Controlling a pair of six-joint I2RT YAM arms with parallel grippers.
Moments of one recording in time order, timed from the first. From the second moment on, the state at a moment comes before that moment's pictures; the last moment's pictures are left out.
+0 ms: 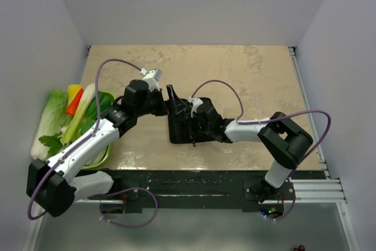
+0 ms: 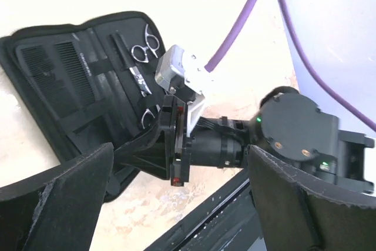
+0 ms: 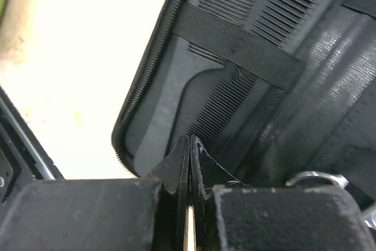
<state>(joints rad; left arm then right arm) -0.56 1.13 0.91 -0.26 0.21 -0.65 0.82 1.72 0.77 0.31 -0.20 0.49</state>
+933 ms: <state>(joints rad) -0.56 1.41 0.73 0.05 0.29 -0.65 0.86 1.61 0.72 0.12 0.04 0.46</state>
